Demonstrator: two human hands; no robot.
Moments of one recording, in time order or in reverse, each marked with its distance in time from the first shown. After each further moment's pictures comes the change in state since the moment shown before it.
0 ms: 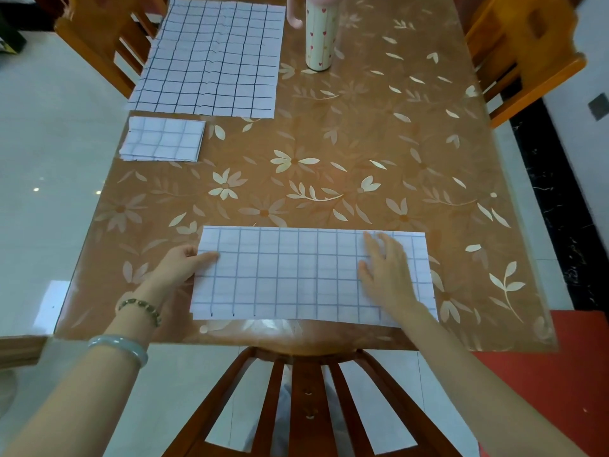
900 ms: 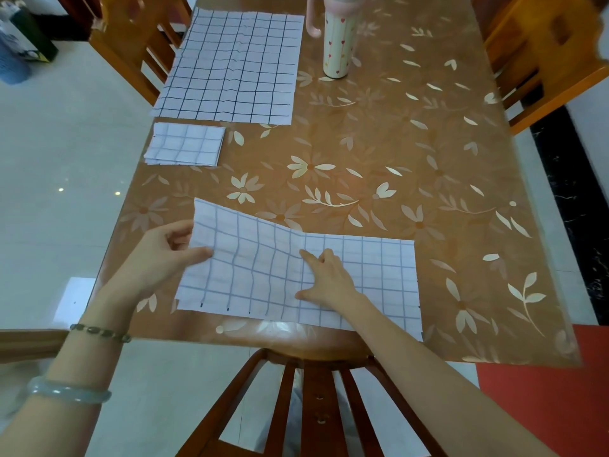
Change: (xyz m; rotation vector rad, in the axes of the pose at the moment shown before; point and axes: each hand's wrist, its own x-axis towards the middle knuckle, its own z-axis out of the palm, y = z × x) left_hand -0.093 0.062 -0.041 0.044 0.021 0.332; right_hand 0.024 -0.102 0.040 0.095 -0.426 -0.107
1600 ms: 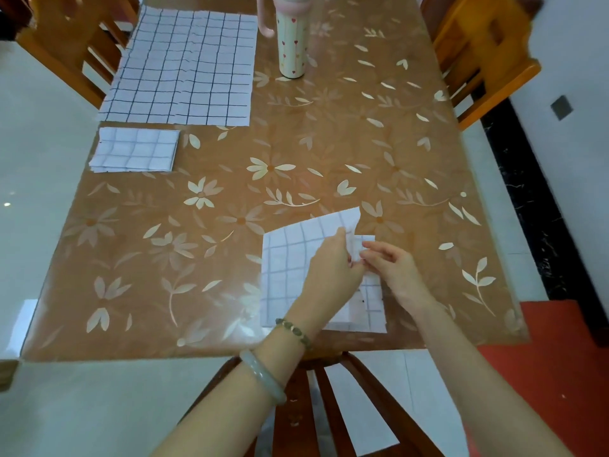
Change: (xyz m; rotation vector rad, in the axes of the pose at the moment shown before) left_hand -0.004 0.082 0.258 0.221 -0.173 0.267; right_hand -0.075 0.113 -0.077 1.060 0.378 0.319
